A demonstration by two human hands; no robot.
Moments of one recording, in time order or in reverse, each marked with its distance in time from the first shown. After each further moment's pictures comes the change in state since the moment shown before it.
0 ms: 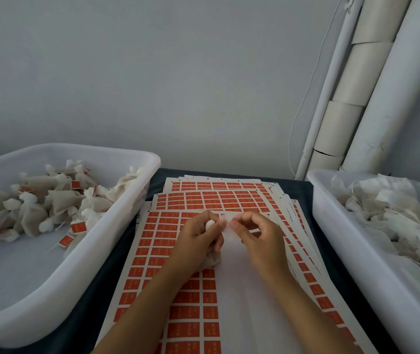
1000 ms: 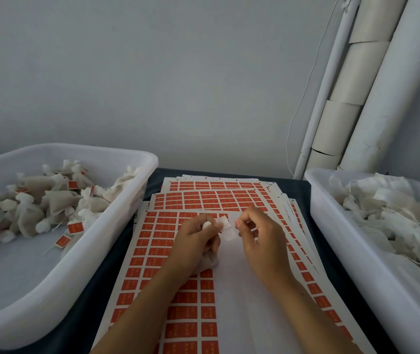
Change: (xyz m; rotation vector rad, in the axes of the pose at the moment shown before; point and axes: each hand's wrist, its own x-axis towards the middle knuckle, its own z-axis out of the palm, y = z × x) left_hand 0.001 0.000 0.003 -0.052 0.064 -0.104; right_hand -0.001 0.004 -0.005 -0.310 0.065 -0.218
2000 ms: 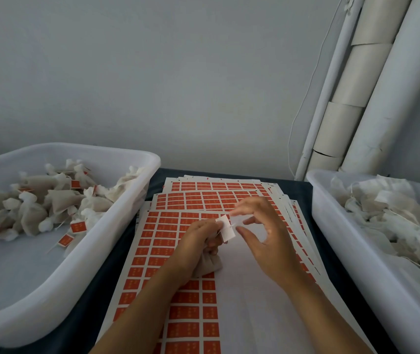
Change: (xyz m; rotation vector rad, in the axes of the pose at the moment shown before) left_hand -0.003 0.004 0.000 -0.142 -0.029 -0.264; right_hand 0.008 -0.003 -0.015 0.188 -0.128 -0.217
